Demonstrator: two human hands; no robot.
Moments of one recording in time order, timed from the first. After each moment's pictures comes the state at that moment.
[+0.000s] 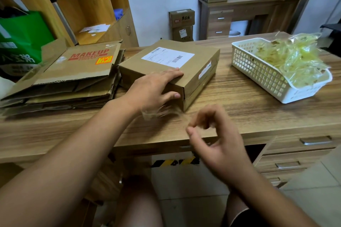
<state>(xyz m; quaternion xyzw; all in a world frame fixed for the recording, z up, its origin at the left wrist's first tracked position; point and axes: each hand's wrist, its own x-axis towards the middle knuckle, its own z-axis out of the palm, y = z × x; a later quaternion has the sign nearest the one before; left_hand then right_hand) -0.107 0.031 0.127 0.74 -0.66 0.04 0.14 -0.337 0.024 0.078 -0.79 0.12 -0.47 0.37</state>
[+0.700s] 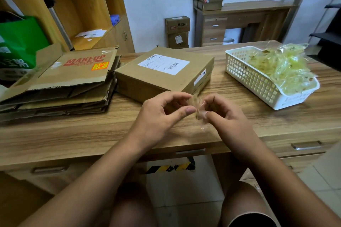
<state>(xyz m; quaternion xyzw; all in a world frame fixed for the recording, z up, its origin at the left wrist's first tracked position) -0.173 0.070 0.112 0.62 -0.58 -0.14 0.51 -0.338 -0.029 0.097 -0.73 0.17 -0.36 0.55</state>
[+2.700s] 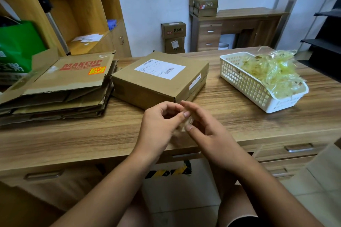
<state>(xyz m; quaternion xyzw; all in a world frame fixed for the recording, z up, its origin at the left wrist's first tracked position) -0.200 0.064 0.099 0.61 -0.39 -0.25 0.64 -0.333 -0.017 0.077 -0.79 0.18 -0.30 0.51</state>
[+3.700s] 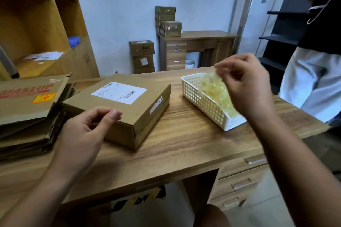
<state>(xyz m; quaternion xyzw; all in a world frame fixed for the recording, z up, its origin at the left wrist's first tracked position) -0.142 0.062 0.128 0.65 -0.49 -0.05 0.58 -0.412 -0.134 0.199 -0.77 0.35 -0.52 0.08</state>
